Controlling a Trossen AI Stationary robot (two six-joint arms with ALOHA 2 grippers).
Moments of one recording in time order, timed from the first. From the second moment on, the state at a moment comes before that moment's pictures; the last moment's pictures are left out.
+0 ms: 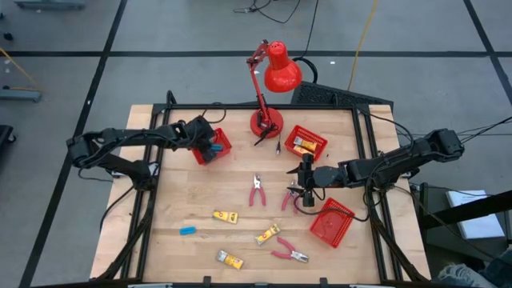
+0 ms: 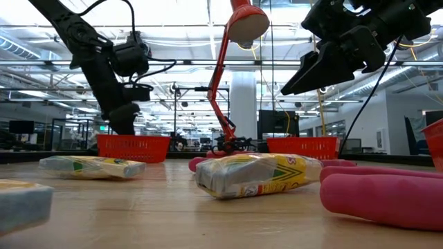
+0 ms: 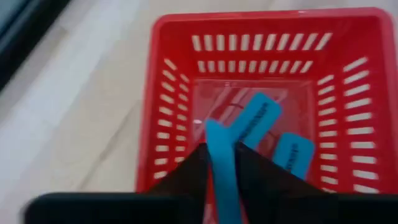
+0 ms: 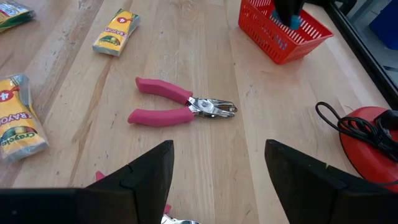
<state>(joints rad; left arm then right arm) 0.54 1.32 0.59 -0.28 -0.10 0.02 0.20 1.24 0.59 0.08 0.29 -0.04</state>
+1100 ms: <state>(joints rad) -0.17 0.79 0.58 -0.72 -0.06 -0.36 0.21 1.24 0.59 0.09 0.28 0.01</state>
